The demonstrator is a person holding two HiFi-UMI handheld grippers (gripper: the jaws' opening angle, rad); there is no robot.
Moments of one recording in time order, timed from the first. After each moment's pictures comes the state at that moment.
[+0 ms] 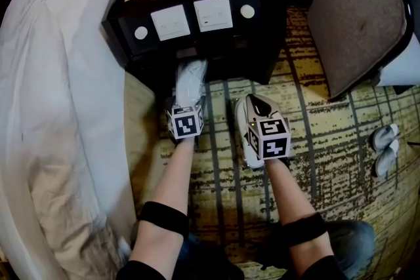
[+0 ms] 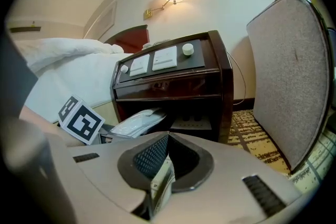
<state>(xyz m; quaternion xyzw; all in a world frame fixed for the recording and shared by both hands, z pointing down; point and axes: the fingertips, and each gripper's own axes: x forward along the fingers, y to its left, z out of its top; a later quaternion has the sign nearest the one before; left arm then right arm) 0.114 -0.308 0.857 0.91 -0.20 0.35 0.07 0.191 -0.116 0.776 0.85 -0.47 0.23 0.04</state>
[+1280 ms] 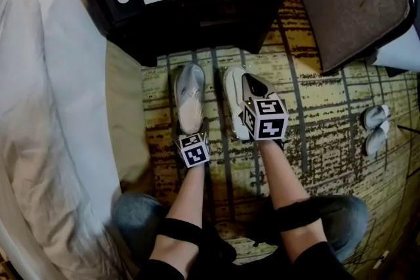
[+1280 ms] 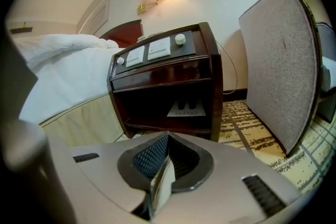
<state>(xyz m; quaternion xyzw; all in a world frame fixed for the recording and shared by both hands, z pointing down) -0.013 -0.182 0.960 0.89 -0.22 0.36 0.16 0.176 -0.091 0.809 0.86 -0.44 0.26 0.03</state>
